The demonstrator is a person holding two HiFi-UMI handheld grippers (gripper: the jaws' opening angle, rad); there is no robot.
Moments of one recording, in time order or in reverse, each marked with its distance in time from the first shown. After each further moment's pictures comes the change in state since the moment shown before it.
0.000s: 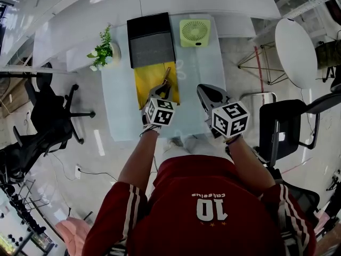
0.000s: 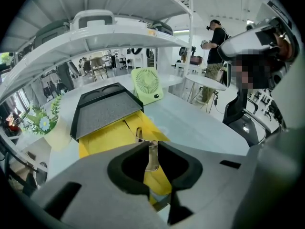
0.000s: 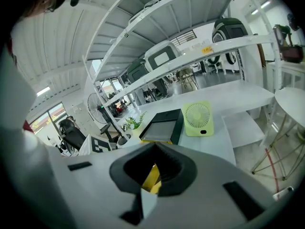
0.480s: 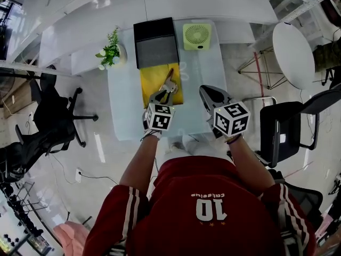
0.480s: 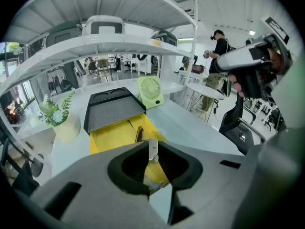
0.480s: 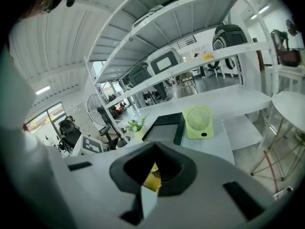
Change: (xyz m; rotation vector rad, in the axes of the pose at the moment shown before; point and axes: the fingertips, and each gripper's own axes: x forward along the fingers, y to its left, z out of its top) left arm -0.042 -0.001 -0.004 -0.072 -0.066 -0.003; right arm -0.017 0.019 0.004 -0.018 -0.040 -0.016
